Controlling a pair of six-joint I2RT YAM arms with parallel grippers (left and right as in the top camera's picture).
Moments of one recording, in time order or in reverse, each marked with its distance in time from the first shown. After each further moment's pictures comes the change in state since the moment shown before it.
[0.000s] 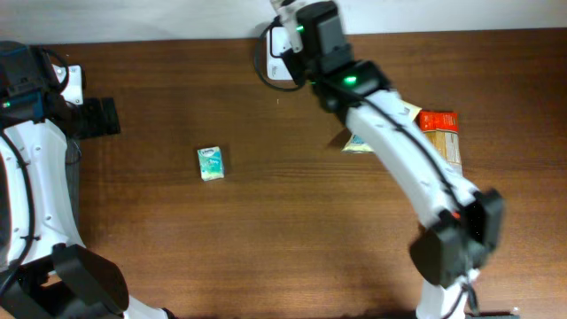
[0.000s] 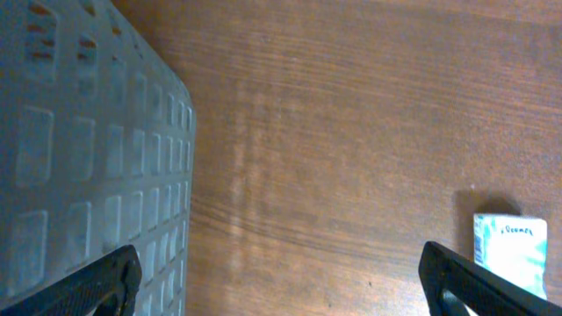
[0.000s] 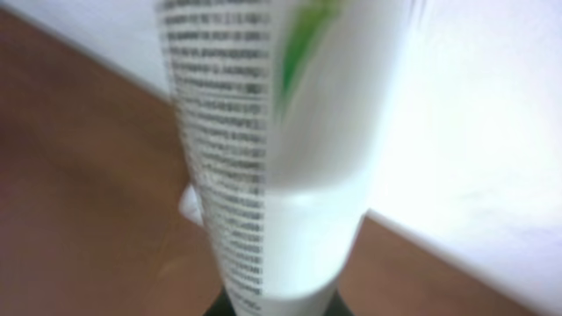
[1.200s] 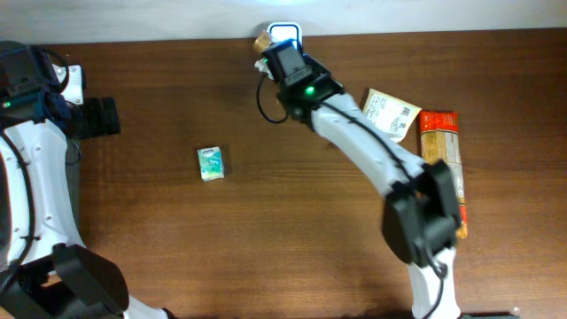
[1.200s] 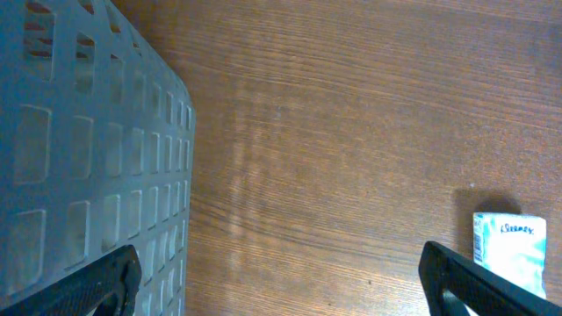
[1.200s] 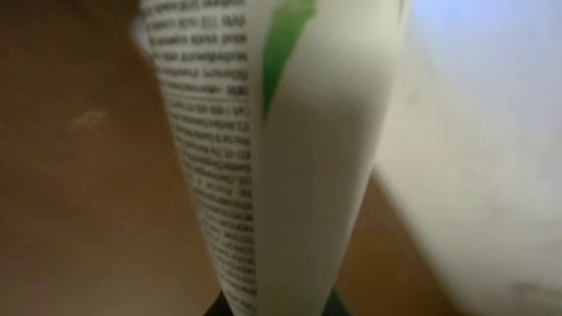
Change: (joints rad) left arm 0.000 0.000 0.000 0.003 -0.001 0.000; right arm 0.039 0.140 -0.007 -0.197 0.147 -0.138
